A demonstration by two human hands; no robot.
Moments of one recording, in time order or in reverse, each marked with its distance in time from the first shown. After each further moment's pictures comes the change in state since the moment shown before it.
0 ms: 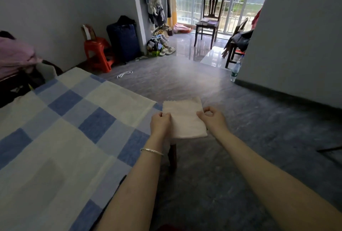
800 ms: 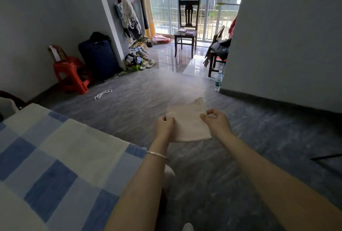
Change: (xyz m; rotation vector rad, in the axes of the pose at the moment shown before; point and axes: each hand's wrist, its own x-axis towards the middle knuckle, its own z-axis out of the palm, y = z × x) left_hand 0.156 0.109 0.150 0.002 -0.149 0.082; right_hand 0.206 -0.006 -0.071 -0.014 0.133 0.070
